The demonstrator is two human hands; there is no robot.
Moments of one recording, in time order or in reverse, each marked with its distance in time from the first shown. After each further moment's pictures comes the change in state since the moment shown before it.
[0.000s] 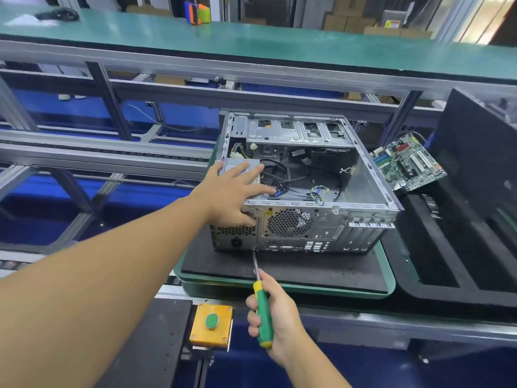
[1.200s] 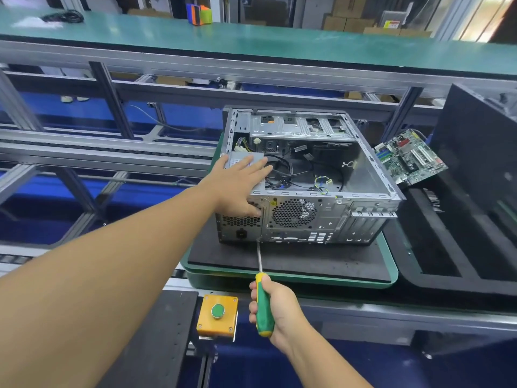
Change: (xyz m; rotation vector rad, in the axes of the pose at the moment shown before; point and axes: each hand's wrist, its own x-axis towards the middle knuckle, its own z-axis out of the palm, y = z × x) left_hand -0.001 0.003 -0.001 -0.053 -0.044 -0.027; right_hand -0.006 0.007 0.012 -0.088 0.151 0.051
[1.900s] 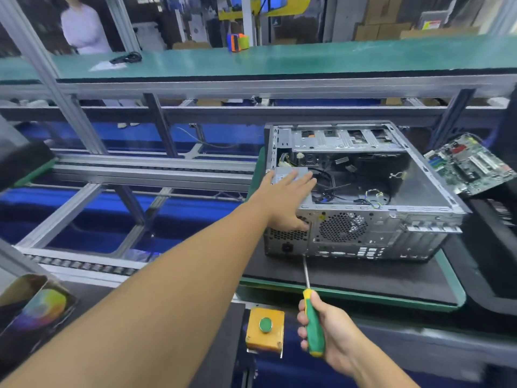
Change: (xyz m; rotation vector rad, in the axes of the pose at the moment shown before) left_hand -0.001 0.007 -0.006 0.005 -0.031 0.001; right_hand 0.000 -0.004 -0.010 -0.058 -0.126 0.127
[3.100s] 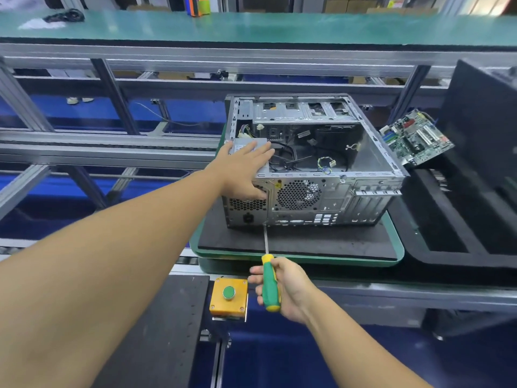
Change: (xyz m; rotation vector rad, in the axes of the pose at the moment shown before) left_hand 0.002 -0.004 0.002 -0.018 0.035 -0.008; right_hand 0.001 -0.005 0.001 0.010 -0.045 -0.039
